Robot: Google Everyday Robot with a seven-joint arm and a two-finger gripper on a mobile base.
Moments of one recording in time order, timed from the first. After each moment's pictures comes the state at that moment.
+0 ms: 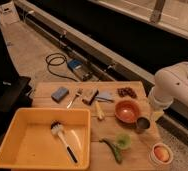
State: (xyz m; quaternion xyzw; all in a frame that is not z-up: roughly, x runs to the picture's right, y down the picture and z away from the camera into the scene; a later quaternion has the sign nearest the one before) arm 0.291 0.106 0.682 -0.28 0.02 0.03 0.96
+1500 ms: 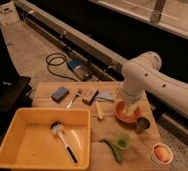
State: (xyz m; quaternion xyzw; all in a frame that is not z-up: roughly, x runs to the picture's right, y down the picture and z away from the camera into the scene) arm 0.151 0.081 0.664 -0.28 -0.09 -0.18 0.94
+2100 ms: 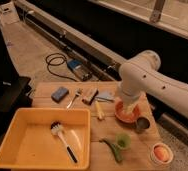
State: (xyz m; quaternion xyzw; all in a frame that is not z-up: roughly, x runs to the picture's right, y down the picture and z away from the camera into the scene) arm 0.128 0.065 0.646 -0.24 -0.08 -0.25 0.94
